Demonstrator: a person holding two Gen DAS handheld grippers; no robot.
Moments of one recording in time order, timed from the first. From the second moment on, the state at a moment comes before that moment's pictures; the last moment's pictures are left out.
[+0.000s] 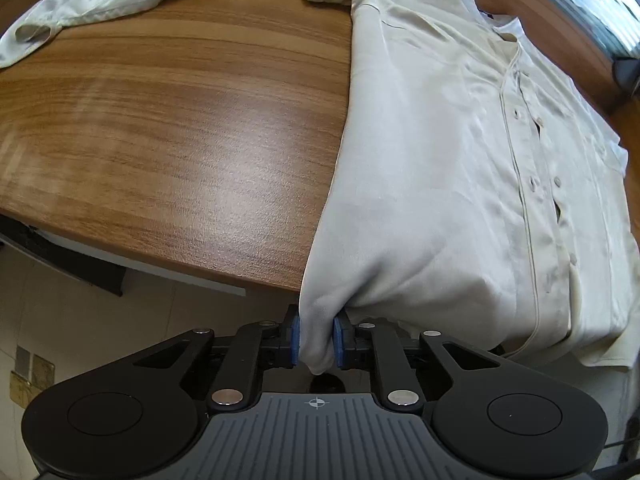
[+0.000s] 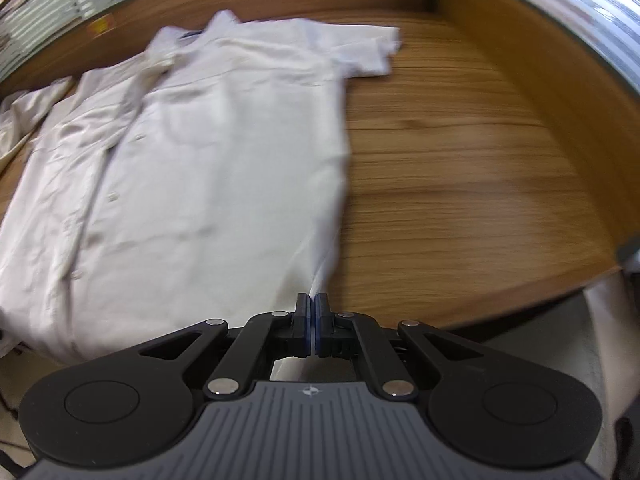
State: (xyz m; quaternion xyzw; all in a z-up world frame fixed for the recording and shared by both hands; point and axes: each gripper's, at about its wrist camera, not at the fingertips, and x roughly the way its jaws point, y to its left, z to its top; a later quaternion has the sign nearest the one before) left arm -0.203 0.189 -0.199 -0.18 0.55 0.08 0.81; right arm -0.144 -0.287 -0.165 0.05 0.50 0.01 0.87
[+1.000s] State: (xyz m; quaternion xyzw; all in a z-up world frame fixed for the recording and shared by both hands) left arm -0.210 0.161 -0.131 -0.08 0.52 -0.01 0.85; right arm -0.152 -0.286 -0.137 0.03 0.45 0.10 0.88
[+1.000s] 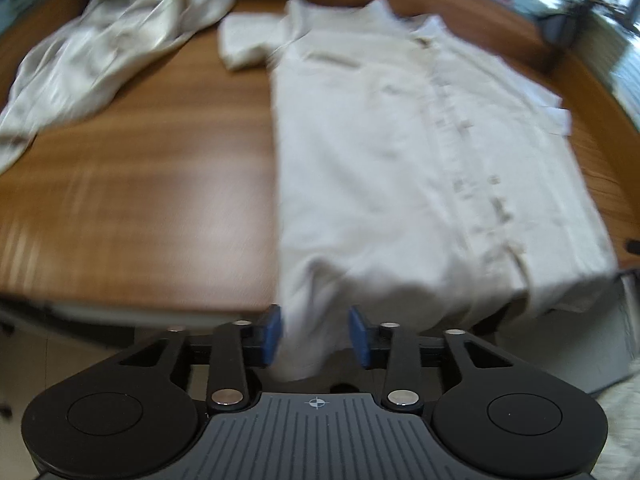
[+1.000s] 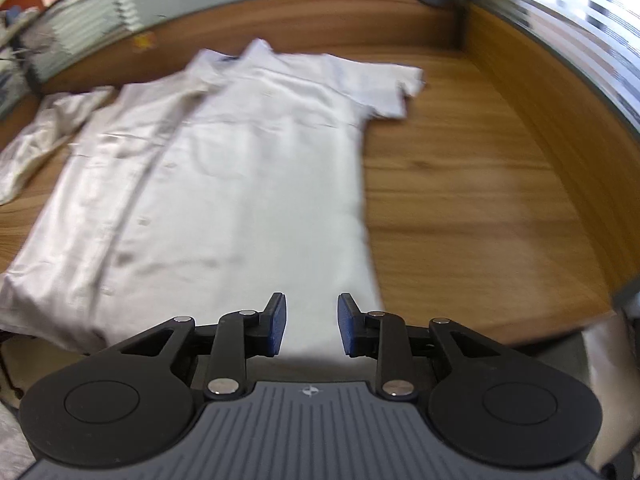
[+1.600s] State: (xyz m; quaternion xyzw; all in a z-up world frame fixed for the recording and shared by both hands) left arm -0.136 0.174 -0.097 0.07 0.50 -0.20 0.84; right arm -0.175 -0.123 -0.152 0.01 0.47 0.15 0.87
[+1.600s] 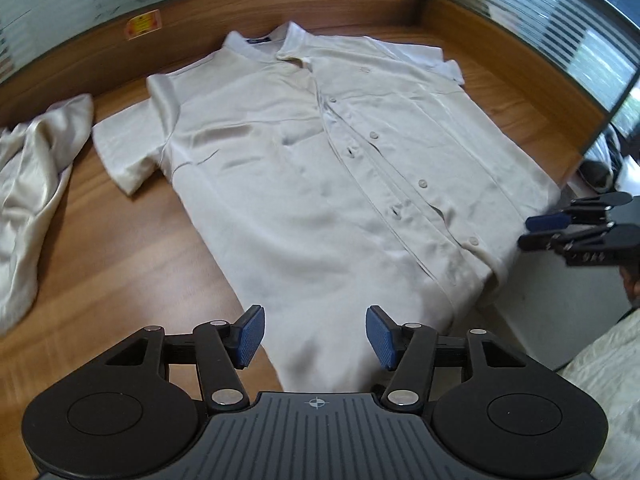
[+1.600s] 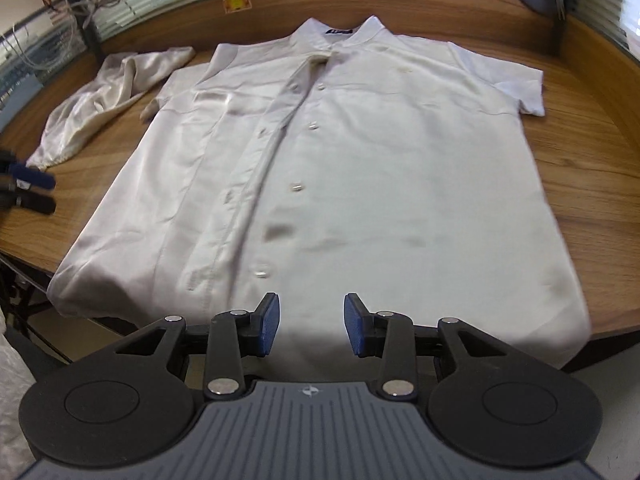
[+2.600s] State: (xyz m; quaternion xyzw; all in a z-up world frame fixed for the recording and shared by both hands) left arm -0.164 0.145 -0.104 0.04 0.48 -0.13 0.87; right arm -0.127 -0.207 -0.140 -0.06 0.46 0.10 0.88
